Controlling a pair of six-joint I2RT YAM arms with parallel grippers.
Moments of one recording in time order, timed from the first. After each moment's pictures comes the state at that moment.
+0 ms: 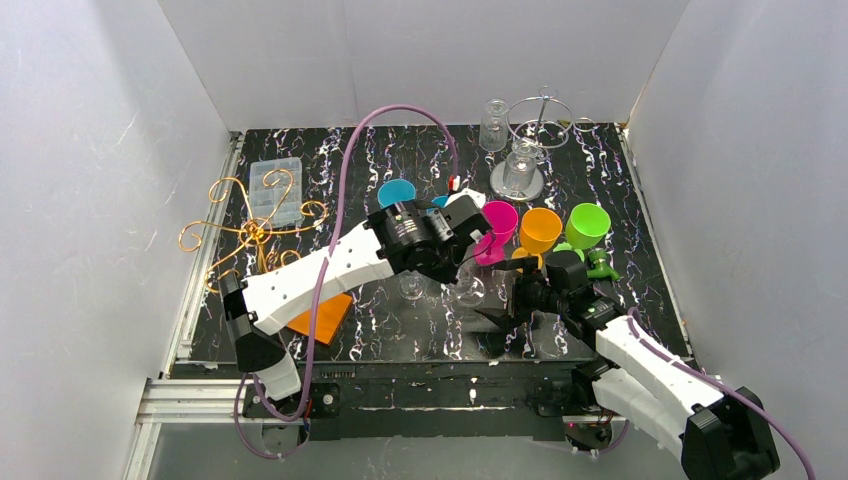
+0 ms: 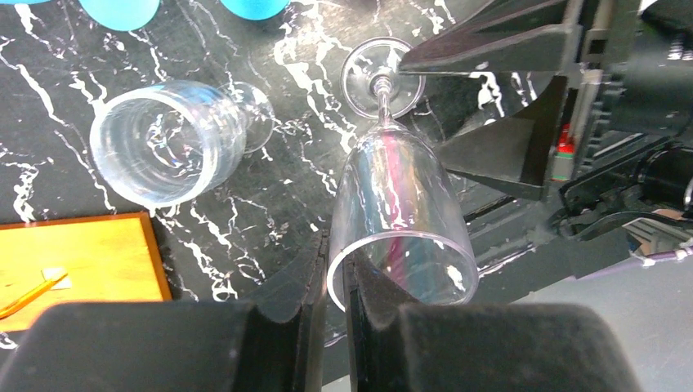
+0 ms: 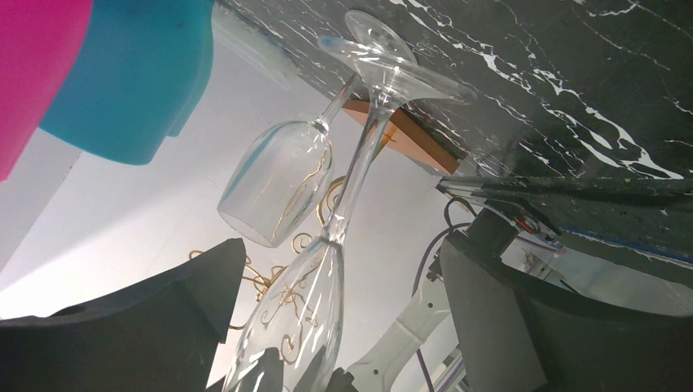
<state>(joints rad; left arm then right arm) -1.15 1.67 1.82 -1.23 -0.33 -0.57 0.49 0.84 0.36 -0.15 -0.47 2.01</state>
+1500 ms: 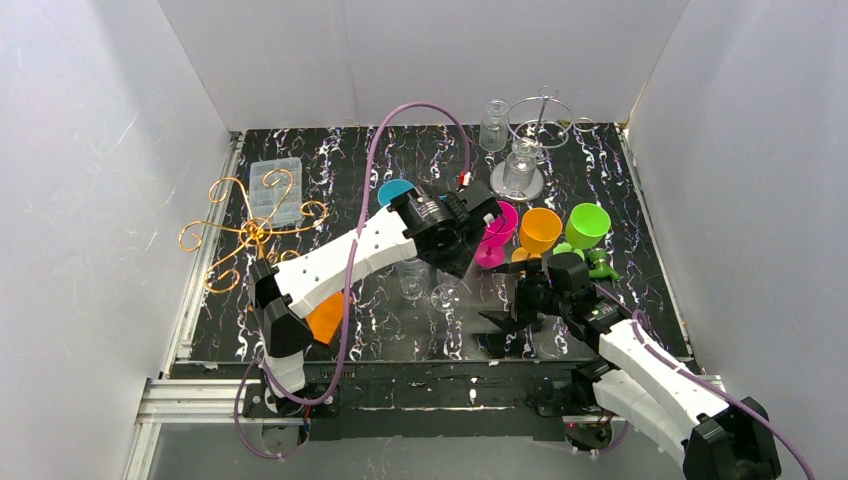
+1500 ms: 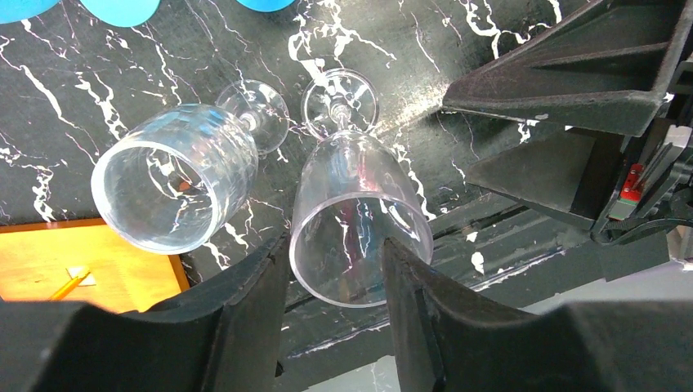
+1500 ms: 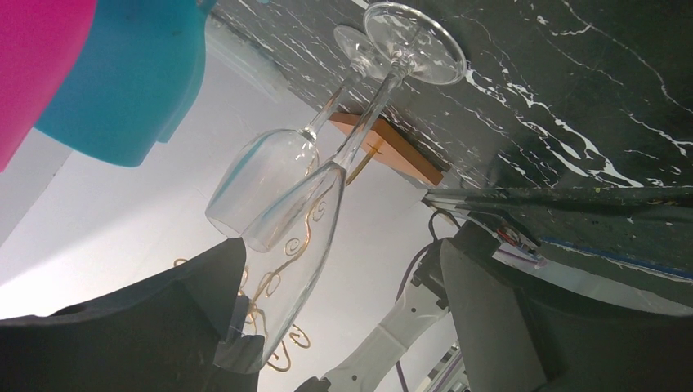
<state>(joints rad) -1.08 1.82 1.95 -1.32 -0.27 -0.49 0.49 0.80 0.37 -0.24 -0.43 1.95</state>
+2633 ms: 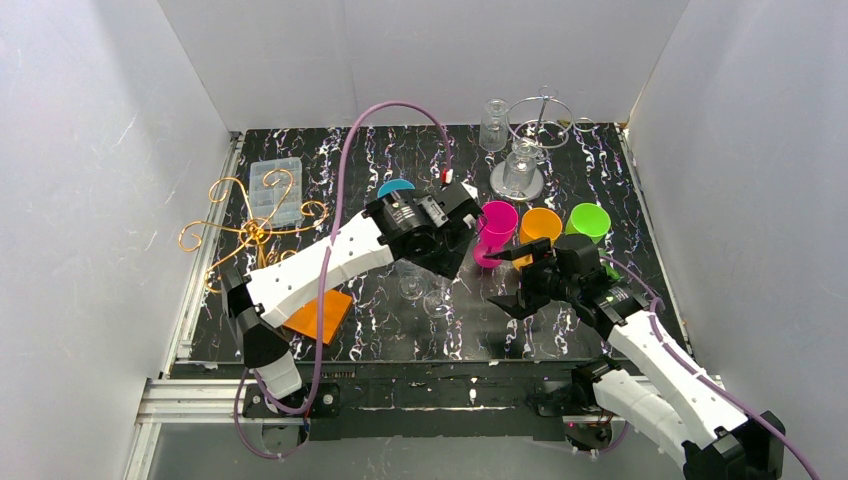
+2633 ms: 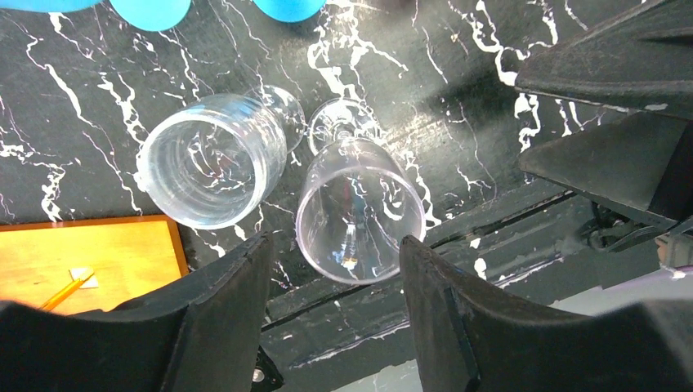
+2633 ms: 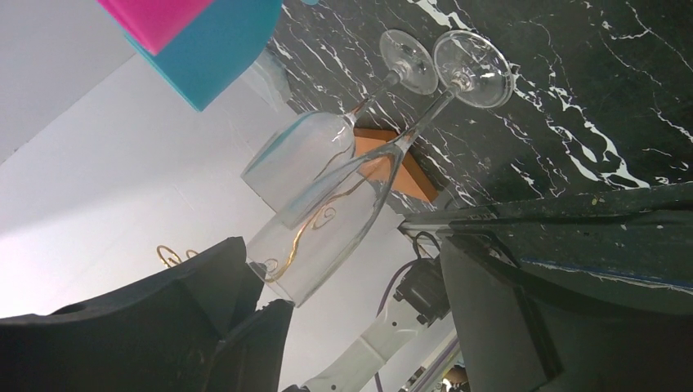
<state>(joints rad) -1.06 1.68 1.81 -1.24 -0.29 -0.50 0.49 0.79 0.61 -0.51 -0.32 1.78</state>
